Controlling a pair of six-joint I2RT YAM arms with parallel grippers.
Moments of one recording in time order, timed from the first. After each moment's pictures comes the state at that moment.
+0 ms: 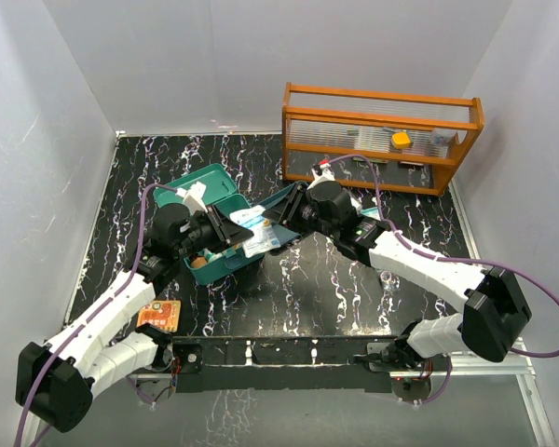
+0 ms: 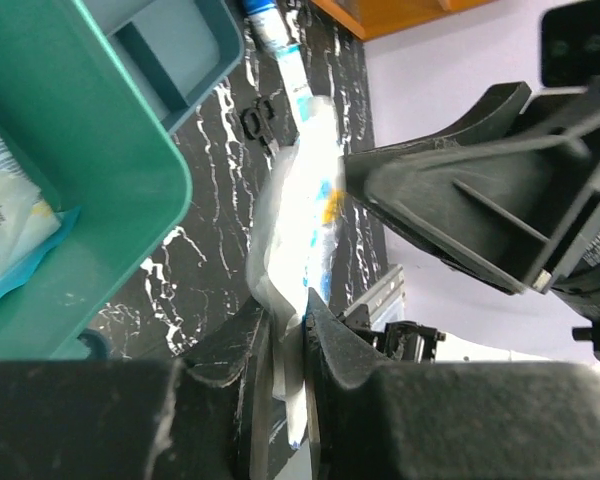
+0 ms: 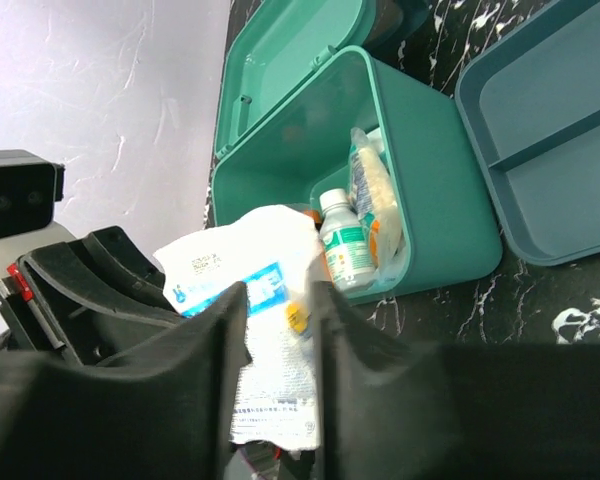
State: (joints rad) left arm -0.47 0.94 0.64 -0.07 0.38 -0.94; right arm 0.77 1.34 0.99 -0.01 -0.03 1.00
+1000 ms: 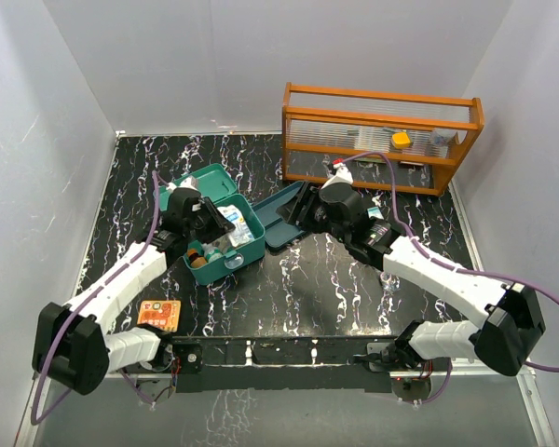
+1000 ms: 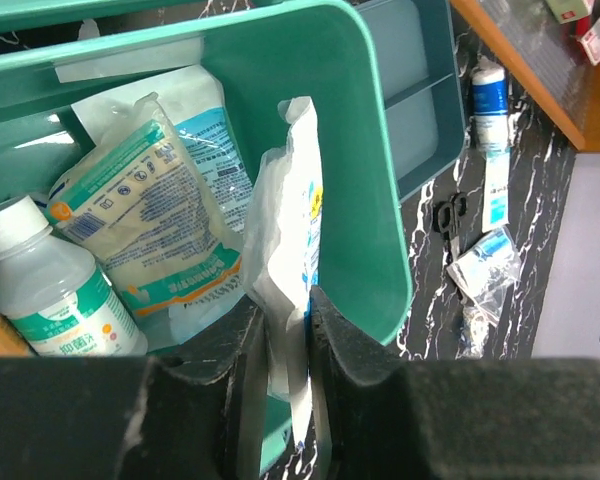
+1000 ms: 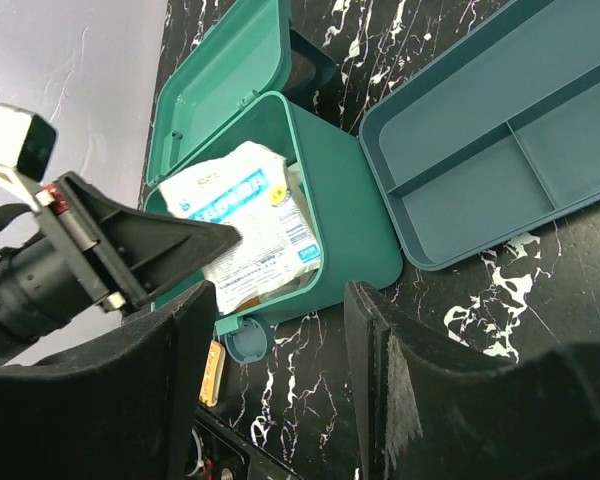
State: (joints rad) left arm -0.40 1.15 0.79 -0.32 0.06 -0.83; right arm 0.76 1.24 0.98 -0.15 0.13 0.87
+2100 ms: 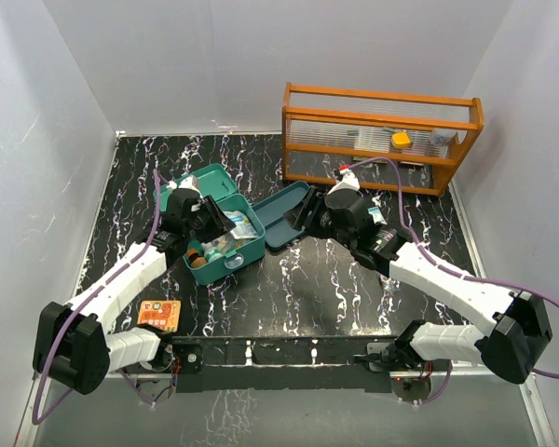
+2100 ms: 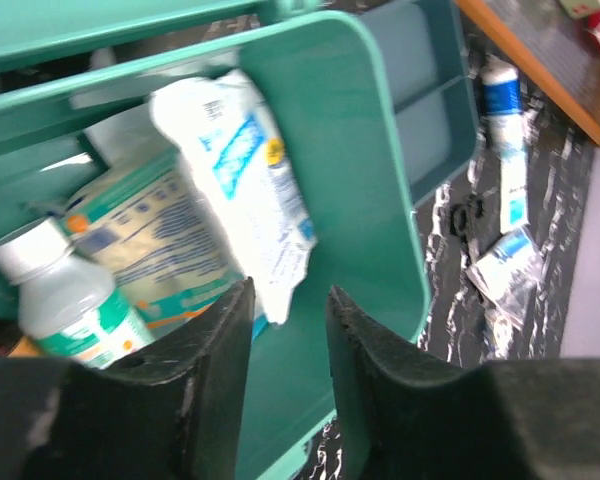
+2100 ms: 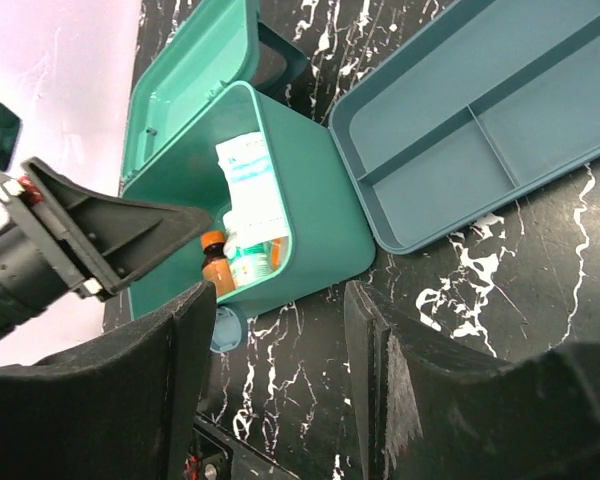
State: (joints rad) left arm -0.39 1.18 0.77 -0.29 0.03 -0.77; right arm 0.76 1.18 0.94 -0.18 0.16 0.87
